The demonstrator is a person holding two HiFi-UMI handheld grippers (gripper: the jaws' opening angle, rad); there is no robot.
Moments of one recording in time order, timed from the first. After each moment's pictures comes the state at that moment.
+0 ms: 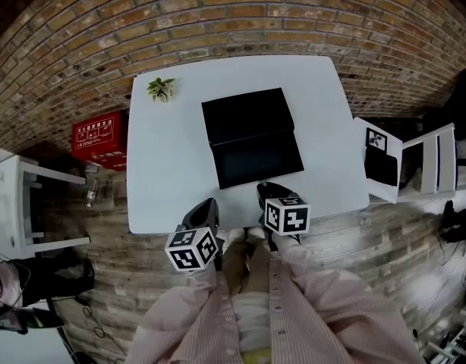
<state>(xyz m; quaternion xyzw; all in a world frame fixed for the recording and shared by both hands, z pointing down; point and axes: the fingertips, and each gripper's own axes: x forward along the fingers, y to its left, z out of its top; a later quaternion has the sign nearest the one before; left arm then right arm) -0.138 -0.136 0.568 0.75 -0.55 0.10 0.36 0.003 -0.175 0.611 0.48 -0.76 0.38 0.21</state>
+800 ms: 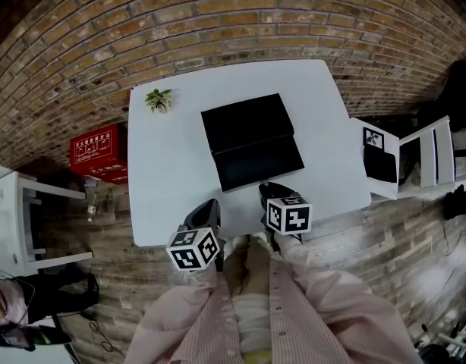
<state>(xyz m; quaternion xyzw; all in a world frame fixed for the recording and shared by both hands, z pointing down) -0.144 -0.156 0.567 0.77 -0.52 0.10 0.35 0.000 -0.189 0.607 0.51 -0.75 0.37 0.20</state>
